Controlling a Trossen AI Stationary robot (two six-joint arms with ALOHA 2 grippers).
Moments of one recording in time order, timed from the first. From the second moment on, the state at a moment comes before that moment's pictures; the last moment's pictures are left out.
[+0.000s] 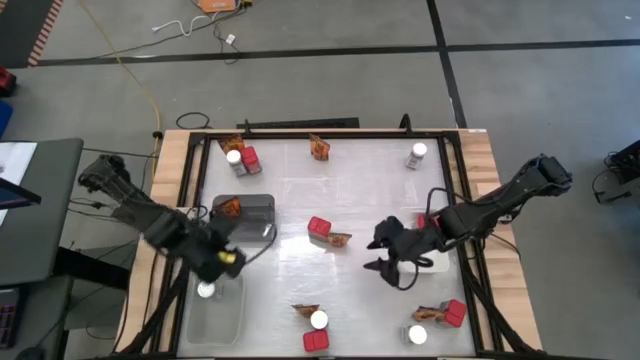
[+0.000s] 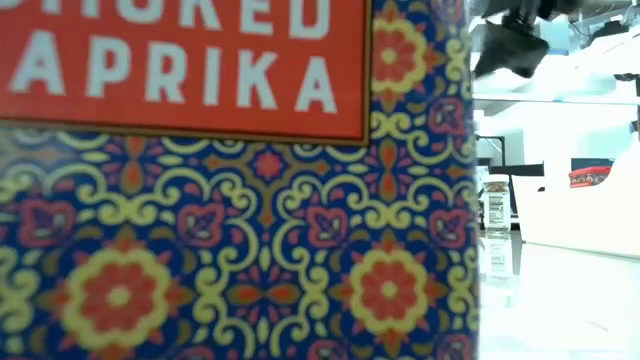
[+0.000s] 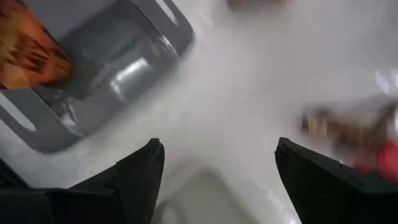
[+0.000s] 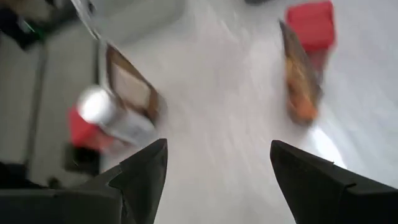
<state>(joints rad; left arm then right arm) -0.63 1.23 1.26 -1.27 -0.41 -1.53 0.43 1.25 0.93 -0.45 0.22 0.71</state>
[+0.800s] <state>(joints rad) 0.09 1.23 1.26 -1.19 -0.45 -1.26 0.41 0.83 0.60 -0.43 0.36 0.60</state>
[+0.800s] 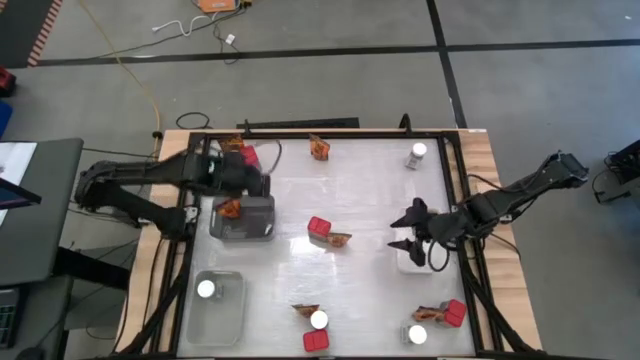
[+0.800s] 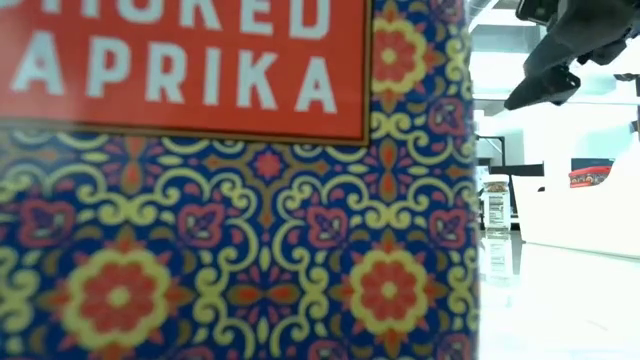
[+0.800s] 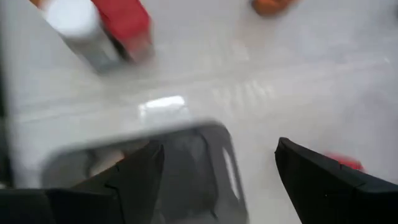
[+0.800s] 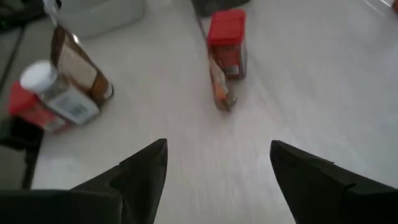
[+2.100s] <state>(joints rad) 0.83 1.51 1.20 -1.15 -0.18 -0.77 0.24 0.75 0.58 -0.47 0.36 0.61</state>
